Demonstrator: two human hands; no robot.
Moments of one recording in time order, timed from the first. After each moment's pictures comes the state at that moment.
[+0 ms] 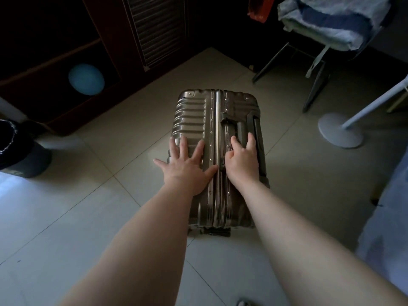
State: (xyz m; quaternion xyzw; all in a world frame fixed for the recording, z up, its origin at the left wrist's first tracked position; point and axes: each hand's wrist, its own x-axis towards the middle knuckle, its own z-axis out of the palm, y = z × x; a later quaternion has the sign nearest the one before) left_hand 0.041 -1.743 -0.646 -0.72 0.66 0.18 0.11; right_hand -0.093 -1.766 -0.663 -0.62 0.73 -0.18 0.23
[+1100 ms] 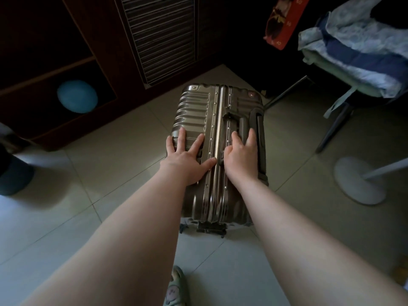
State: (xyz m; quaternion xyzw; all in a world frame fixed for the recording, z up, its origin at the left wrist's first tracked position) left_hand -0.001 -2.003 -0.648 -0.75 0.59 0.29 0.07; right_hand -0.139 -2.037 -0.676 -0.67 0.69 -0.18 0.21
